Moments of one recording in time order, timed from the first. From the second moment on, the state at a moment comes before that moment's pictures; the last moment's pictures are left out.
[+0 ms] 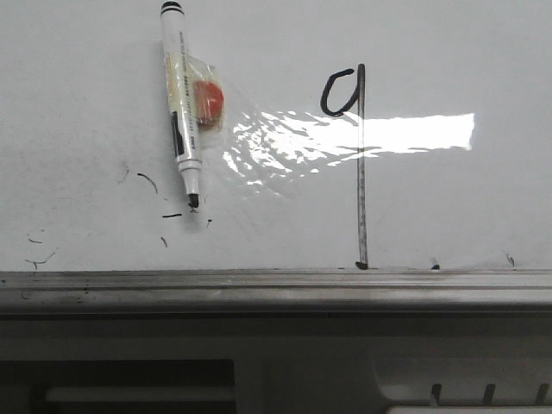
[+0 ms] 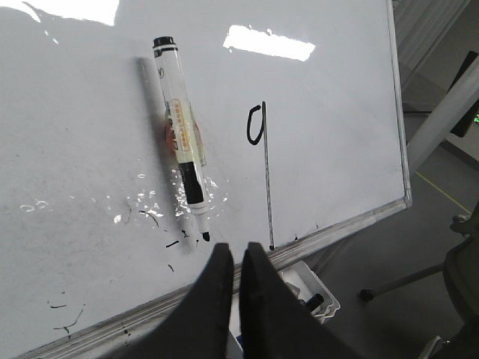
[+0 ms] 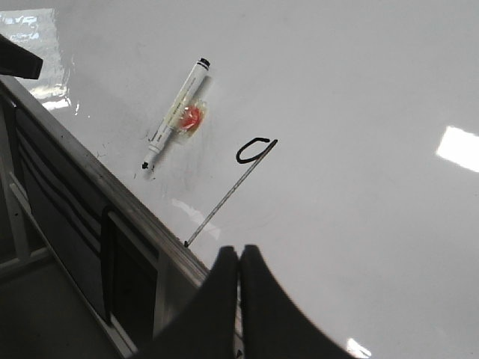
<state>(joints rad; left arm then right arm) -1.07 0.44 -0.28 -1.84 -0.18 1.37 0.81 0.01 -0.53 -0.15 0.77 -0.10</state>
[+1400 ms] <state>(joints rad) -0.38 0.02 0.00 0.07 0.21 -0.06 0.81 0.01 -0.53 -0.15 0.77 -0.09</state>
